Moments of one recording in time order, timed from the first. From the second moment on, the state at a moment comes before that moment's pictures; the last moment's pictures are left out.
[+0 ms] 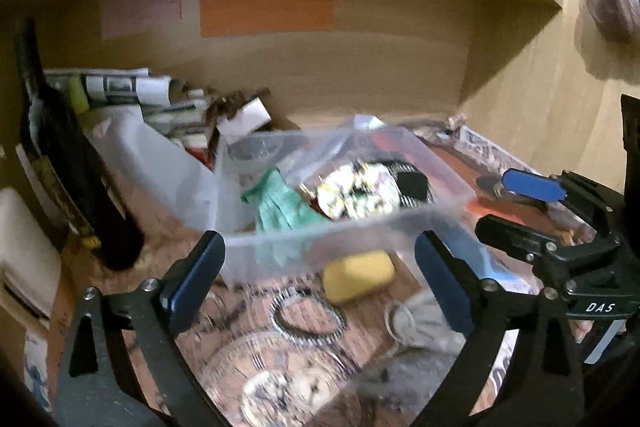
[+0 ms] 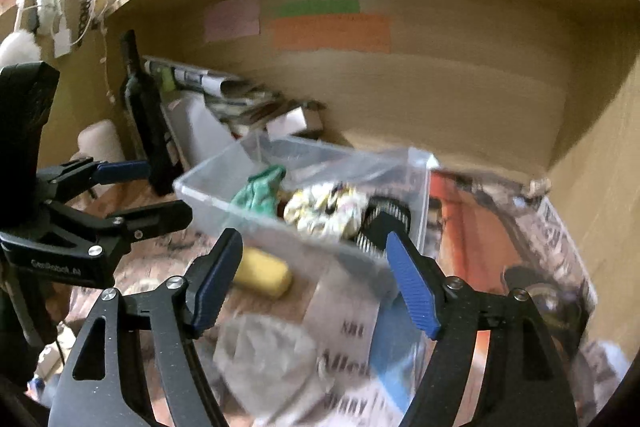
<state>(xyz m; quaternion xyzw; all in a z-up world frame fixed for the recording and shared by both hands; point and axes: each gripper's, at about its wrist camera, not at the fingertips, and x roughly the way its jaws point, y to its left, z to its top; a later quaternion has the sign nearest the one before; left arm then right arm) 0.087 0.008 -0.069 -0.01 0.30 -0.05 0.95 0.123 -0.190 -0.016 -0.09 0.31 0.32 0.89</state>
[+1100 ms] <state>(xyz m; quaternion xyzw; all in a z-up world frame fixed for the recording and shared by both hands) 0.043 -0.020 -0.154 -0.08 0.39 -0.12 0.91 0.093 -0.202 -0.091 -0.05 0.41 0.33 0.85</state>
